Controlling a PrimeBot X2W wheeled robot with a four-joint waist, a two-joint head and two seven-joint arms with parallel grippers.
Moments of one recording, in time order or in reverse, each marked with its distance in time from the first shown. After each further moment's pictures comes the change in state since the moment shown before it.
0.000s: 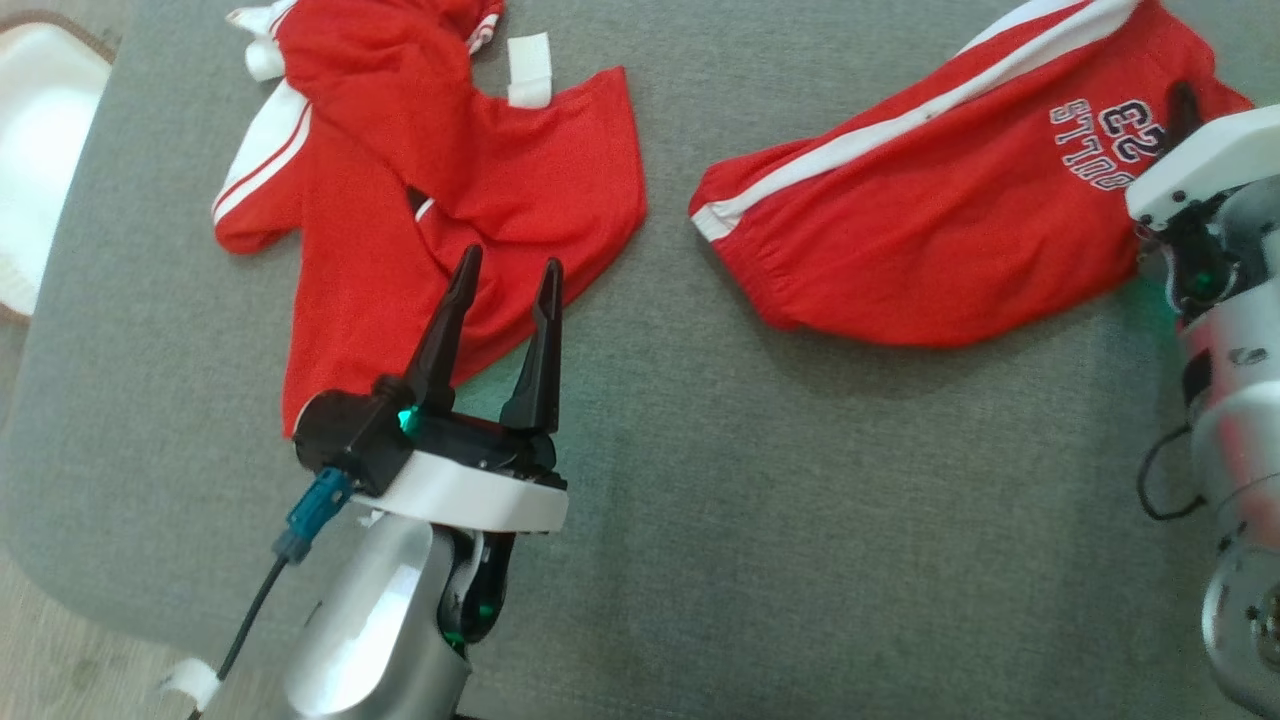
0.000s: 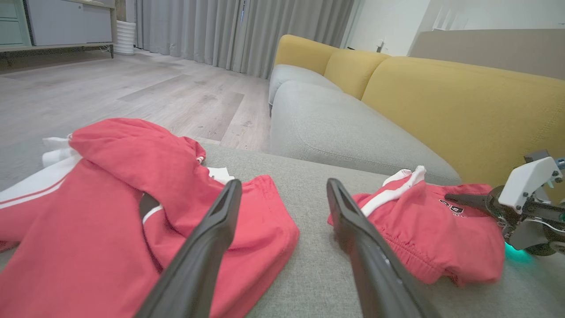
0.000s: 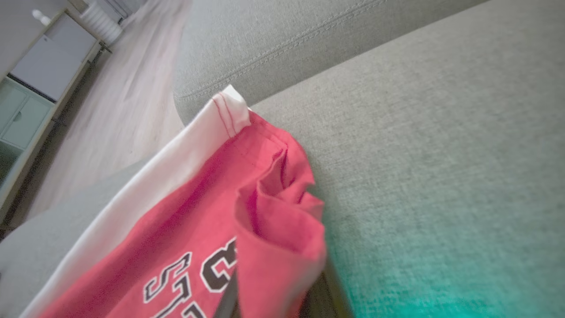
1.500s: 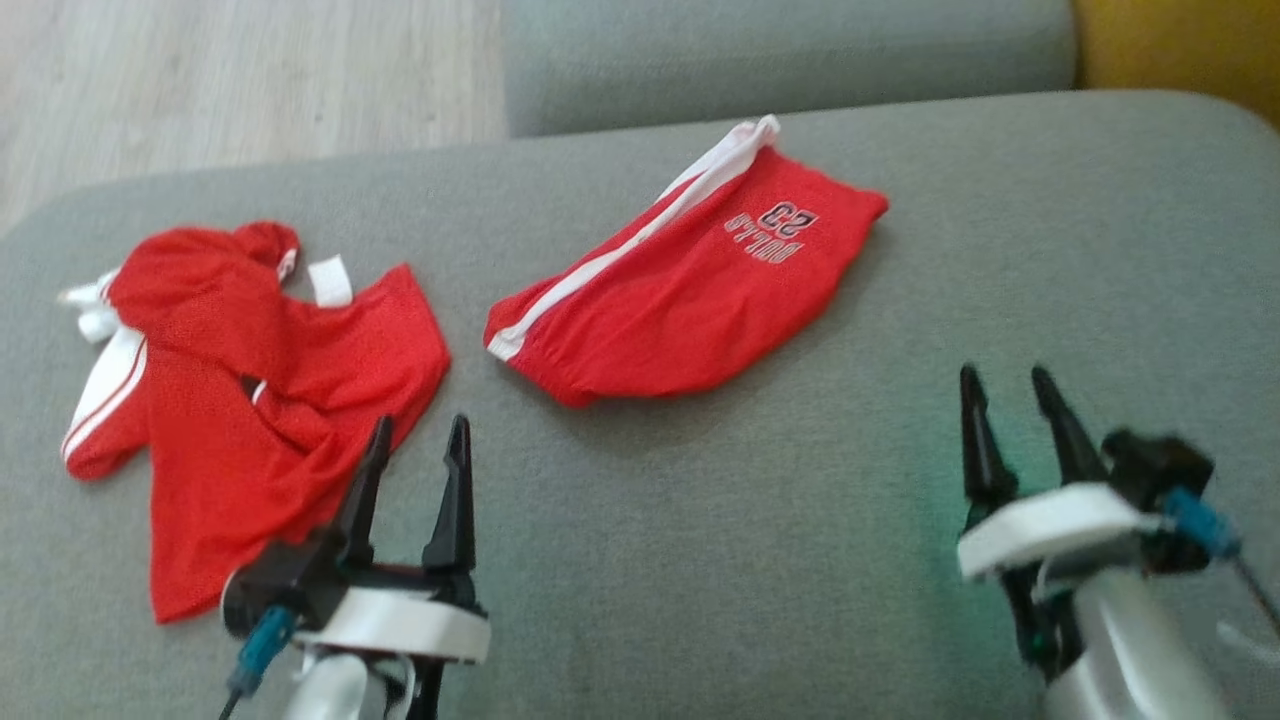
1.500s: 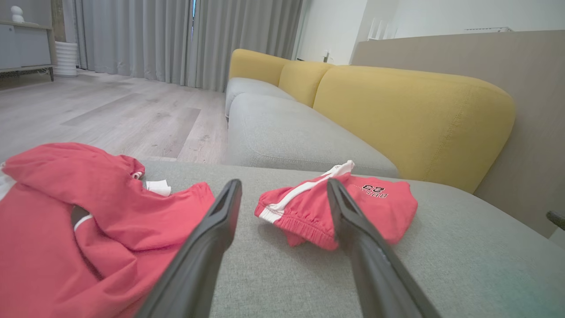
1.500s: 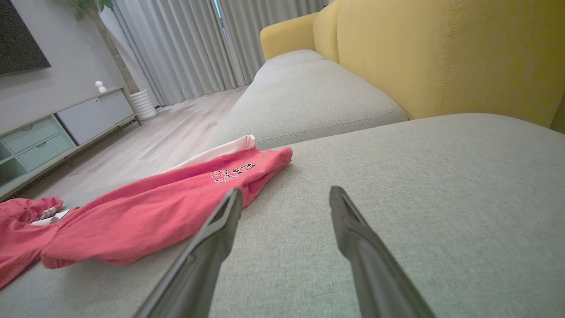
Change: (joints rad) left arm 0.262 0.022 0.163 0.024 0.088 -0.010 0.000; right arm 0.814 0.140 0.319 -0.702 -0.040 0.000 -0.292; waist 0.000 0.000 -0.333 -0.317
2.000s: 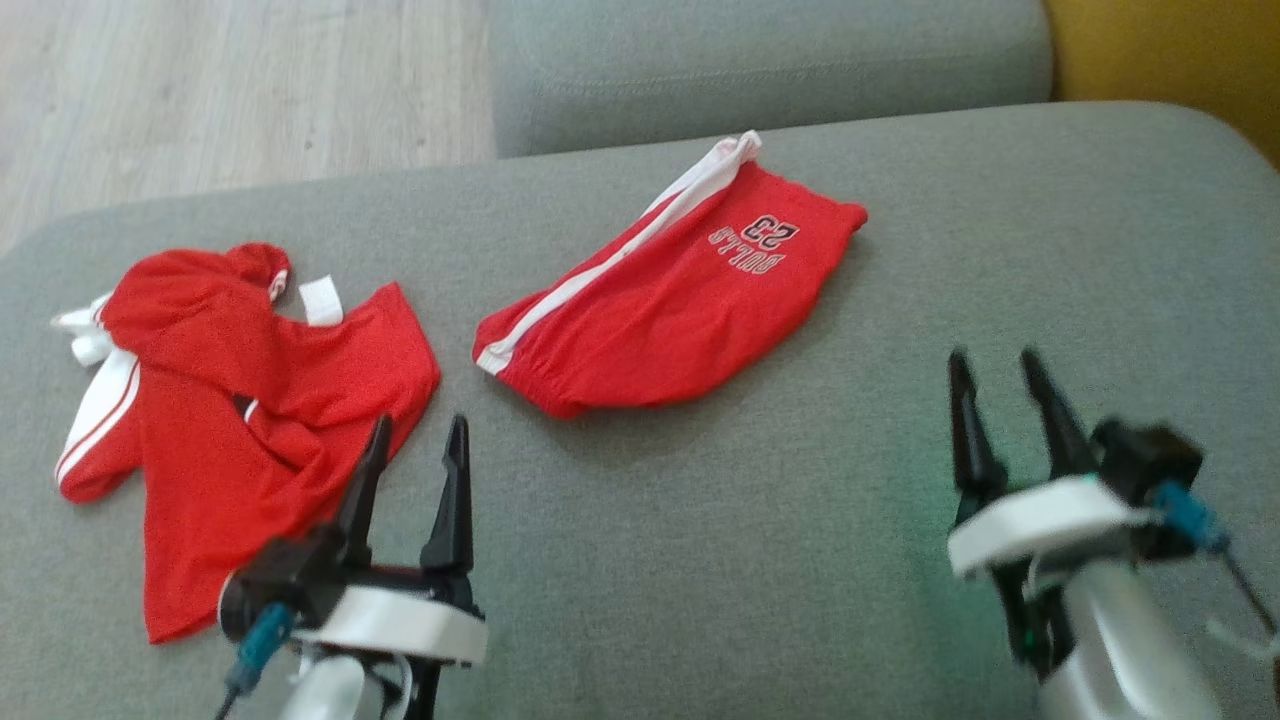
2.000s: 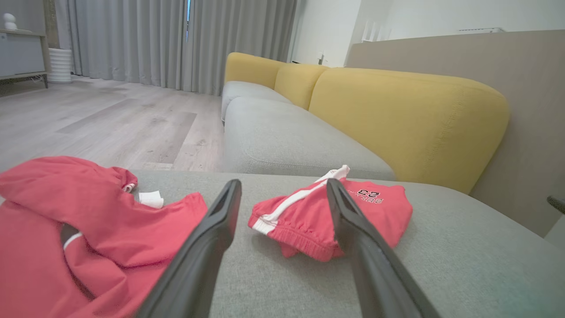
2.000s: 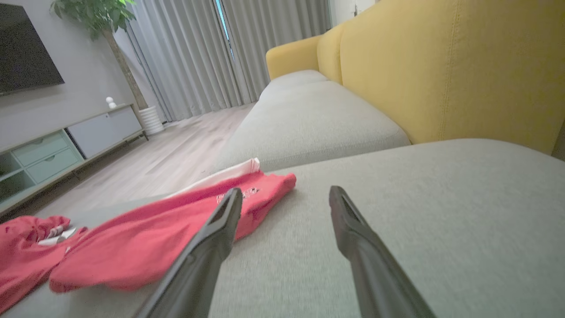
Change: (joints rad) left arm -0.037 0.070 -0.100 -0.002 -0.091 0.082 0.000; right arm -0.063 -0.022 0.040 0.038 0.030 0.000 -0.023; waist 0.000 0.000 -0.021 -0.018
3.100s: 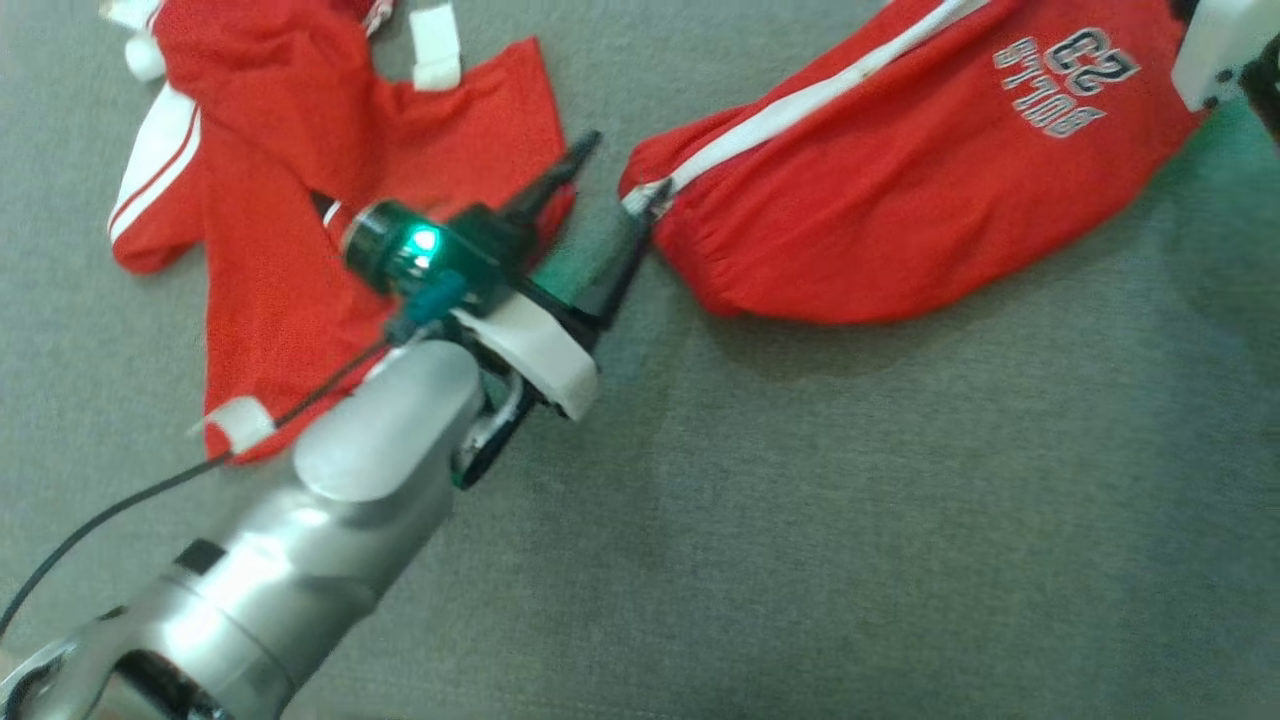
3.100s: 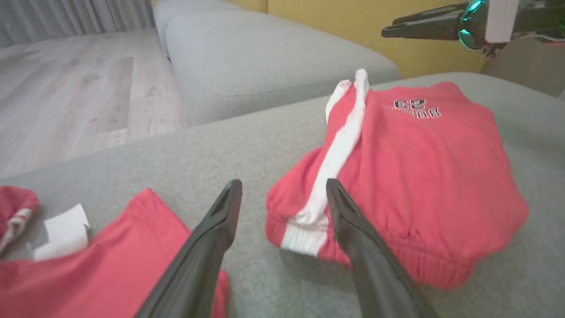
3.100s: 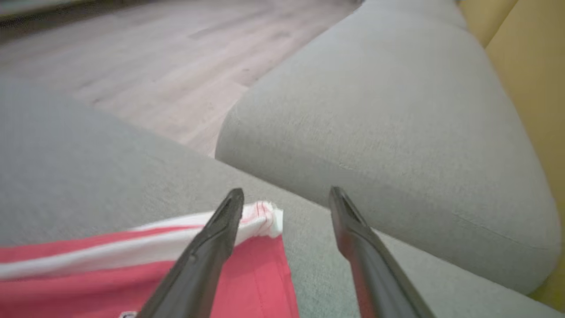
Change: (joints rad) left arm -0.754 0.073 -0.662 0.313 -0.246 -0.008 0.025; right arm -0.961 -0.449 0.712 0.403 0.347 0.000 0.245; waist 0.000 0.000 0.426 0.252
